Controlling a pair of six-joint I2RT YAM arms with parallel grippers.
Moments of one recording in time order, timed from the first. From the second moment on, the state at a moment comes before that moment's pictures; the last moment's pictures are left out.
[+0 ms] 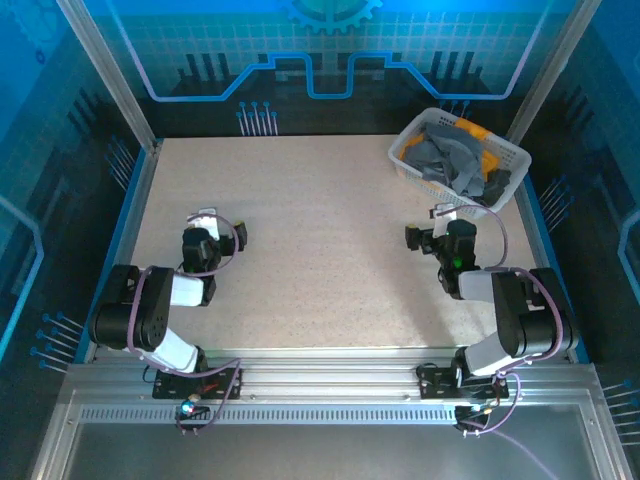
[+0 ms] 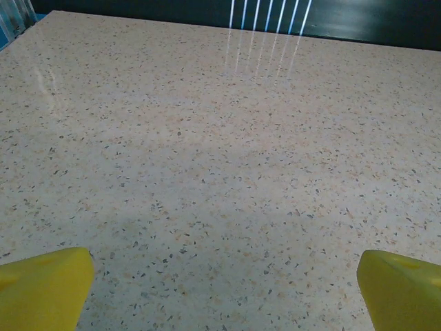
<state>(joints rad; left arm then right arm) 0.00 1.55 0.35 0.85 -0.07 -0.13 0.06 1.51 0.42 0.65 0.00 -0.05</state>
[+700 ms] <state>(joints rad) 0.00 1.55 0.34 0.86 -0.07 -0.13 0.07 1.50 0.42 0.64 0.01 -0.05</state>
